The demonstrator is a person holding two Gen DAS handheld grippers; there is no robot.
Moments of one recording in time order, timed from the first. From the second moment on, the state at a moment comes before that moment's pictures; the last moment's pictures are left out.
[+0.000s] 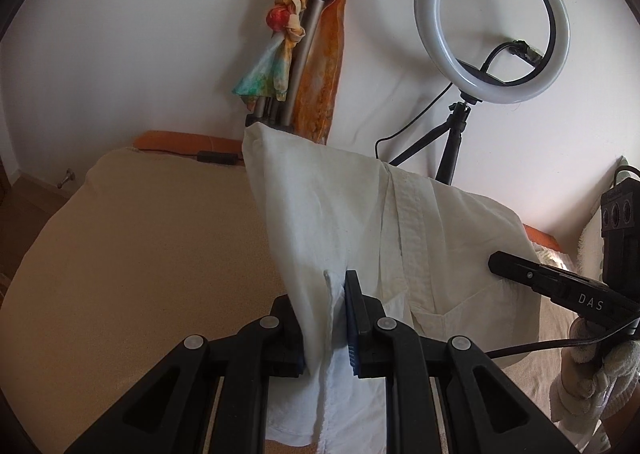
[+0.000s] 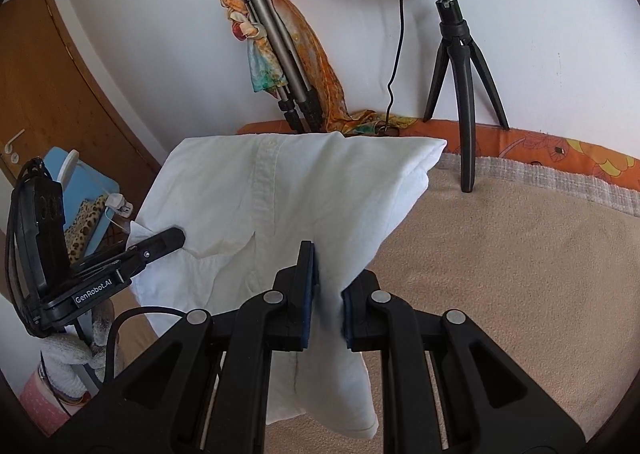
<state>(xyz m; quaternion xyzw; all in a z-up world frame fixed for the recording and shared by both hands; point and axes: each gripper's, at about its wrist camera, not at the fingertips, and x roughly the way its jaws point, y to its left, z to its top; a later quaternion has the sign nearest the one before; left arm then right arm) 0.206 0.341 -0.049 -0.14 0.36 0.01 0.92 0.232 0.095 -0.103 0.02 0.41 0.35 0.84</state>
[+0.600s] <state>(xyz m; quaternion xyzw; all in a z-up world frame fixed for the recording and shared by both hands) 0.247 0.364 -0.075 -0.10 0.36 0.09 0.92 0.273 0.151 -0.128 -0.04 0.41 0.31 0.86</state>
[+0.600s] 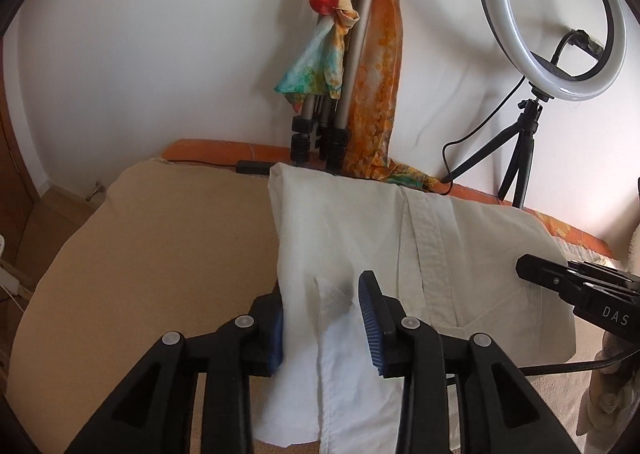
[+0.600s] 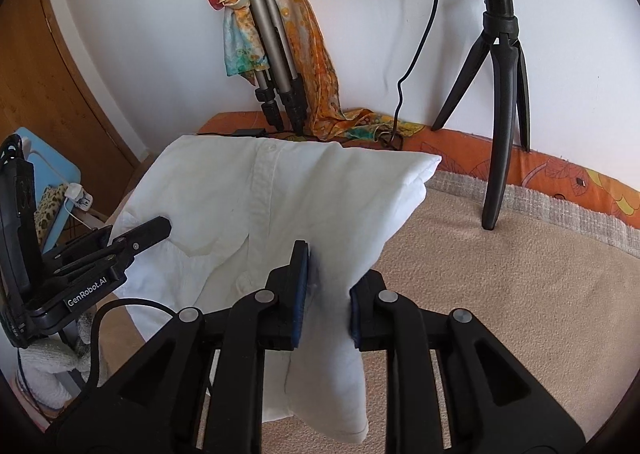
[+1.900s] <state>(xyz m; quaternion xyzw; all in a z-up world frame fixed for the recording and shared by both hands) 0.033 0.220 0.019 -0.06 0.27 0.06 0.96 0.076 -0.030 -0.057 -0.06 0.30 0.33 0.89</state>
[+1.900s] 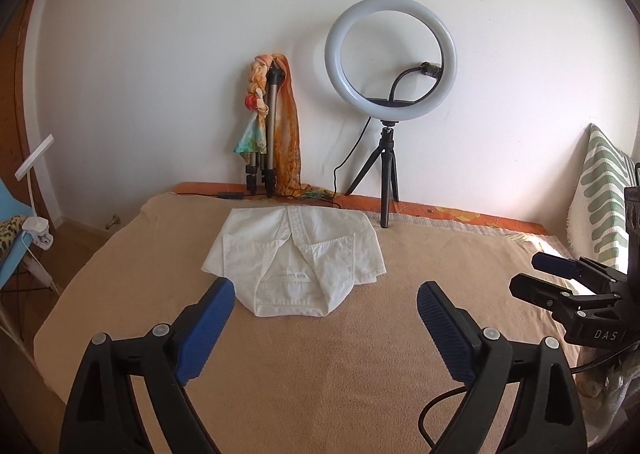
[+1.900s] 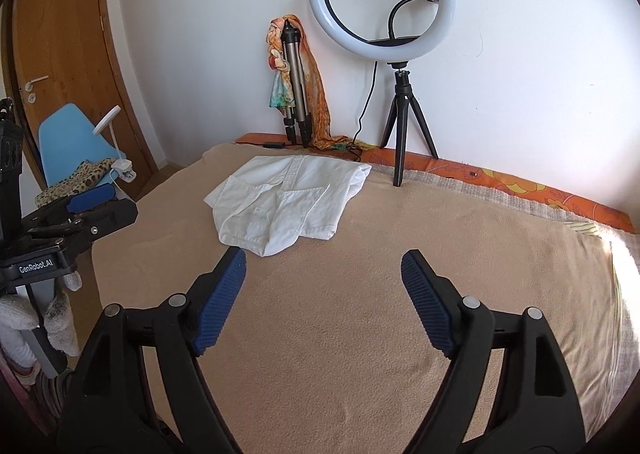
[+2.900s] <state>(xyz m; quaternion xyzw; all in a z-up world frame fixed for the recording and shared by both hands) 0.002 0.193 0.000 -0.02 0.27 0.12 0.95 0.038 -0.052 -0.080 -0.09 0.29 0.32 0.90</state>
